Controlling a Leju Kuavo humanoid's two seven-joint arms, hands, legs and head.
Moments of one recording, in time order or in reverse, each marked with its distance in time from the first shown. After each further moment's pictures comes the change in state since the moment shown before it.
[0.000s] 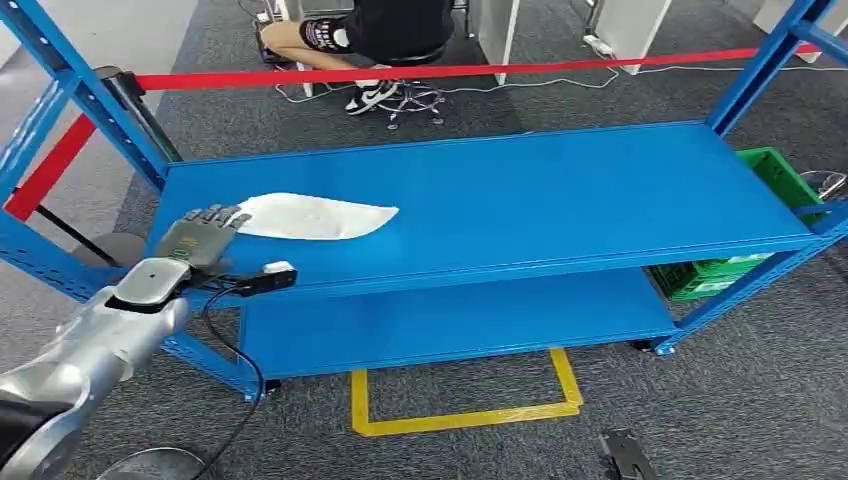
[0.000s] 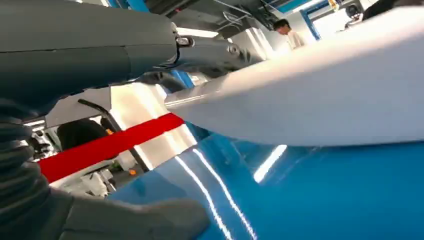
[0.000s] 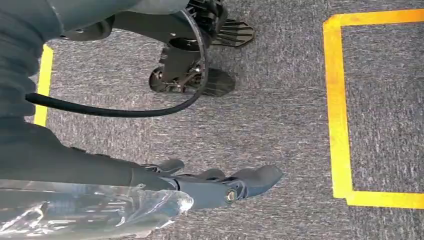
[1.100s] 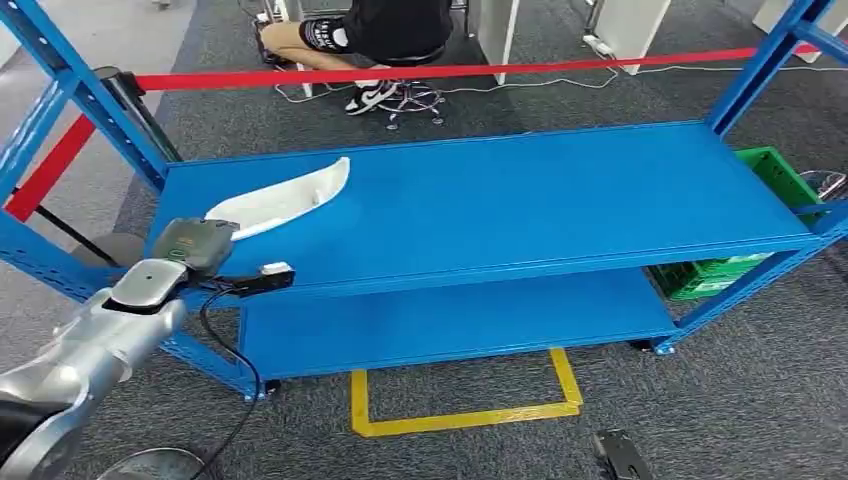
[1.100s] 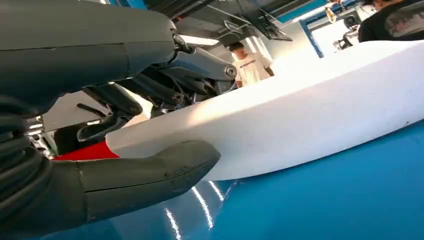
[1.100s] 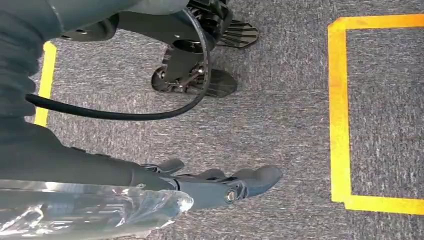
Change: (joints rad) left arm 0.001 -0.002 0.032 0.014 -0.035 0.049 -0.026; right arm 0.003 0.000 0.018 0.005 0.008 0.001 -0.005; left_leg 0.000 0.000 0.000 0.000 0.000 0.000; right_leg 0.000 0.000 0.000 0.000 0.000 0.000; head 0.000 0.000
